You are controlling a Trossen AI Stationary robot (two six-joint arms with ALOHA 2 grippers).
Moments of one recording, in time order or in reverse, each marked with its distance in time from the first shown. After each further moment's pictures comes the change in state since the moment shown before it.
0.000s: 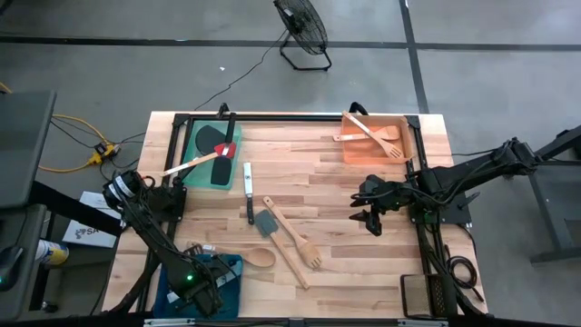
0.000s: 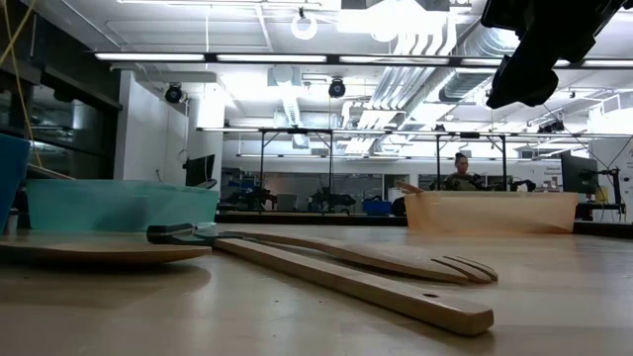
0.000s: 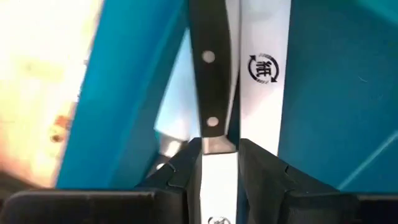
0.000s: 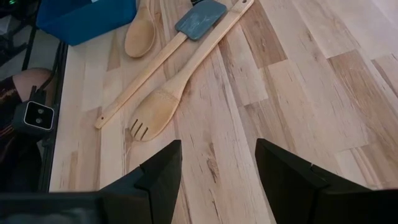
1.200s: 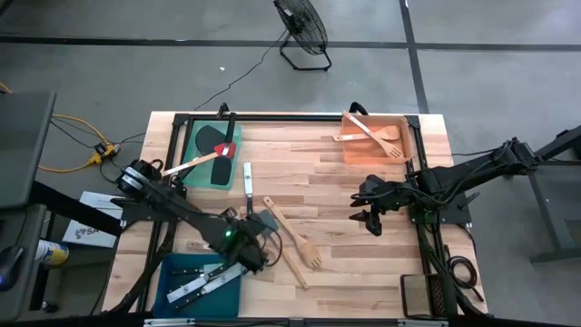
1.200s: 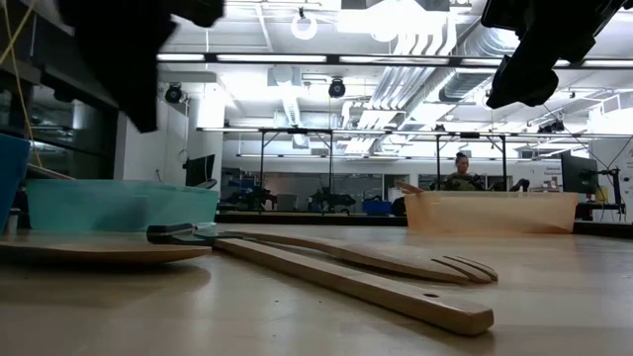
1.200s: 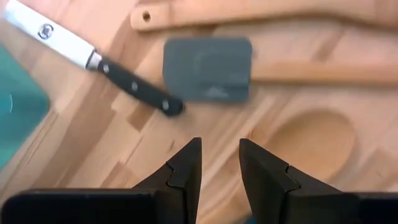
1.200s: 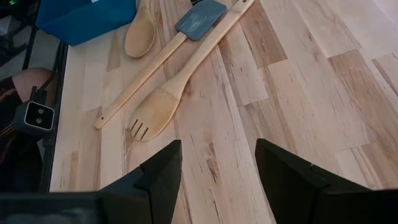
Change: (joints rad) left arm 0.389 0.000 0.166 -0.105 -0.371 0.220; right arm 0.000 0.000 0.000 0.000 0.000 0.003
